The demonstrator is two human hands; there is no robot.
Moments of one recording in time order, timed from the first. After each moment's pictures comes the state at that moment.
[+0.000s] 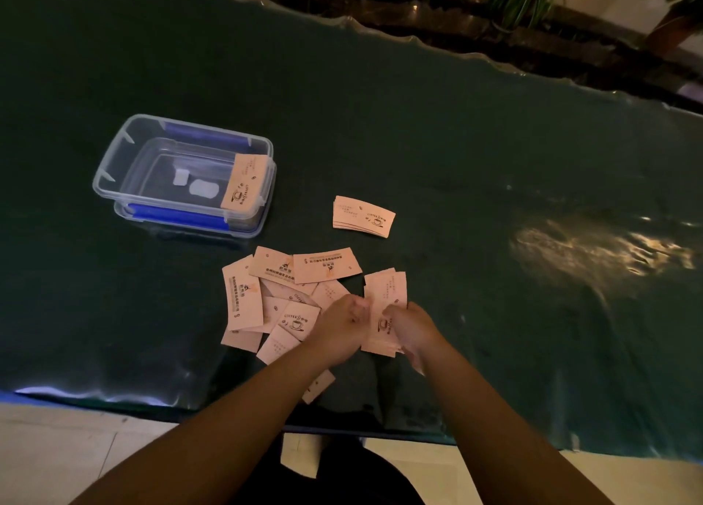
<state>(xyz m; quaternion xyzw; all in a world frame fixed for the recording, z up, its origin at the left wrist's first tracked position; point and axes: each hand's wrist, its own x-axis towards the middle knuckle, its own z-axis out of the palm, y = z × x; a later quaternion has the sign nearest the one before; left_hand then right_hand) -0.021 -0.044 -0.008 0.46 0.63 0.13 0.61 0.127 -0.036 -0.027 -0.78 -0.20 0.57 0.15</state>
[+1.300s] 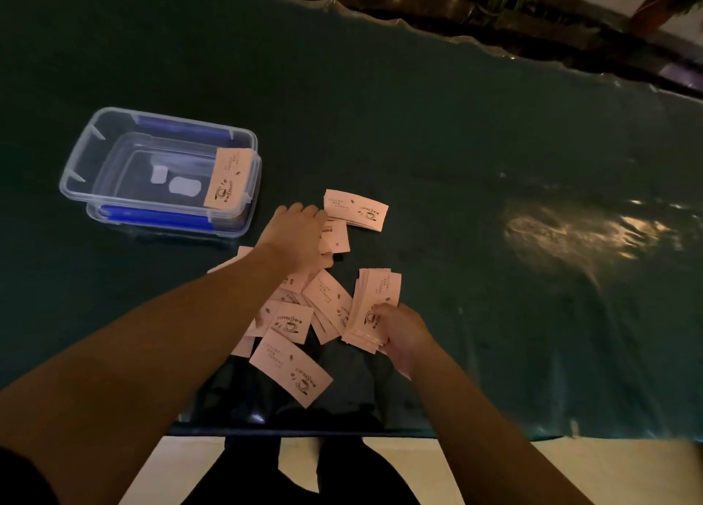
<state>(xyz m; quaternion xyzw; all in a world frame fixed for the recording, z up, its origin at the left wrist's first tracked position) -0.087 0.096 -0.033 0.83 0.54 -0.10 0.10 0.114 -0.043 -0.036 -0.75 -0.09 0.61 0.24</state>
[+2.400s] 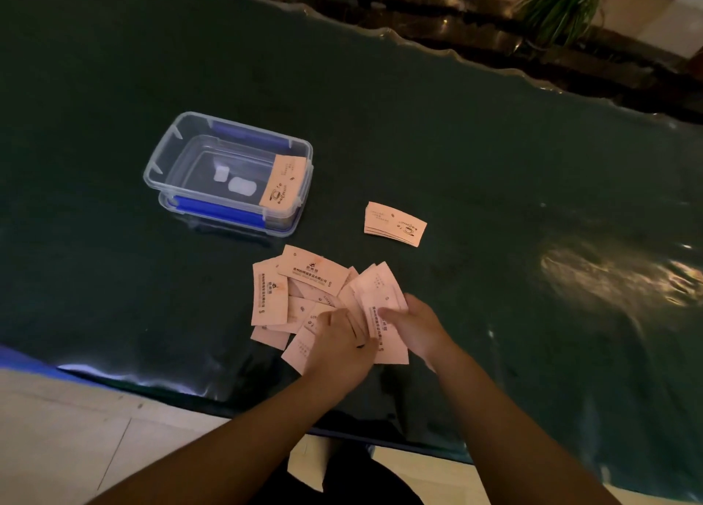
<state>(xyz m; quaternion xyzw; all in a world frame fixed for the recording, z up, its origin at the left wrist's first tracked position) -0.052 -0.083 -0.028 0.47 0.72 0.16 0.48 0.095 -0.026 -0.010 -0.72 -0.40 0.55 0.10</state>
